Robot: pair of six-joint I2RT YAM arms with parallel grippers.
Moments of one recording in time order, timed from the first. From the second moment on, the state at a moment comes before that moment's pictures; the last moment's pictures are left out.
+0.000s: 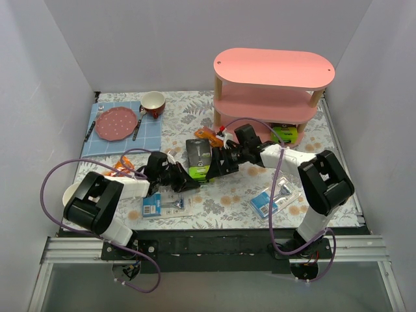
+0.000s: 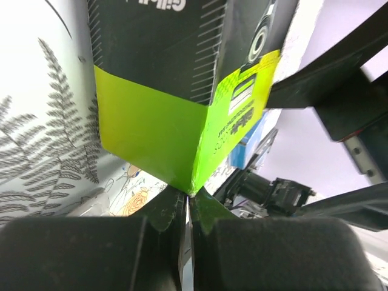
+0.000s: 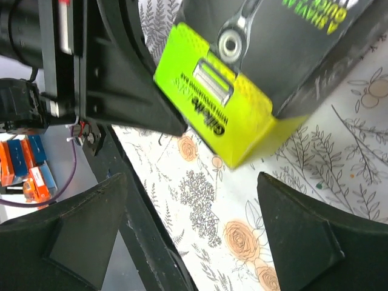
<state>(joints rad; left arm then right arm) -0.43 1.52 0.47 0.33 0.59 -1.06 0.60 1.74 1.02 -0.14 -0.76 0.36</state>
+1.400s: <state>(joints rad) -0.21 1.32 0.63 0.07 0.75 -0.70 0.55 1.90 1.02 0.01 -0.88 0.69</state>
